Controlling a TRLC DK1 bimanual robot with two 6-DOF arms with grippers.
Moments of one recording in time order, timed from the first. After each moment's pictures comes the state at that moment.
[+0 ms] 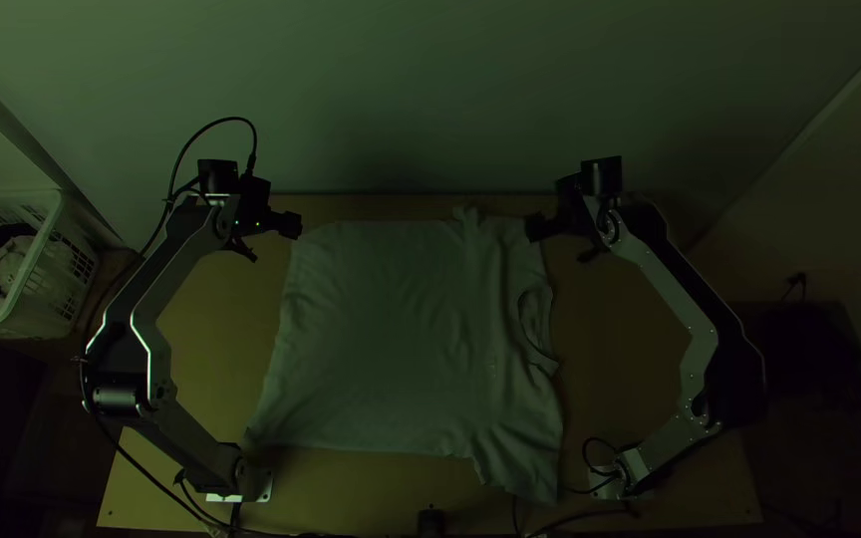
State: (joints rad) left arm -0.01 1.73 1.55 -0.51 0.12 0.25; right arm 0.27 1.74 1.57 -0.59 -0.07 -0.10
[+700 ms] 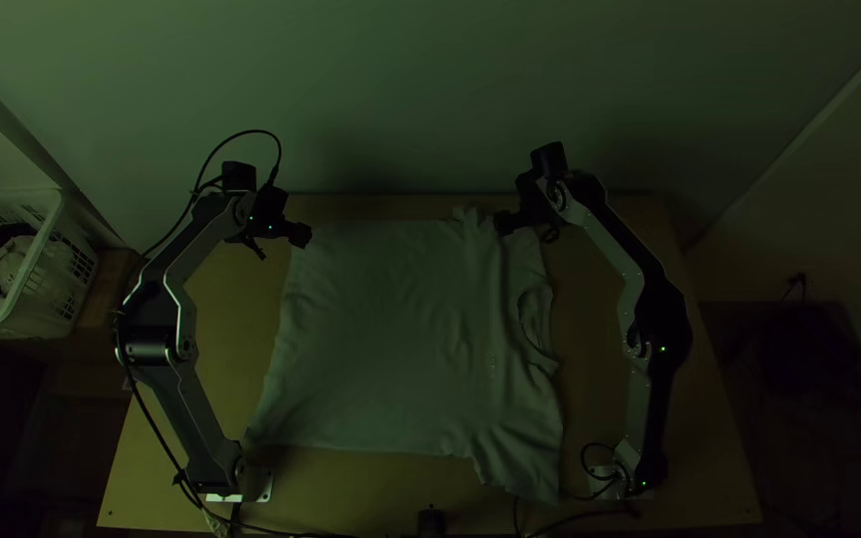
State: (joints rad) left arm 0.02 1.99 1.71 -0.61 0.20 0.37; right arm 0.31 2.16 1.99 -0.82 -0.09 -0.07
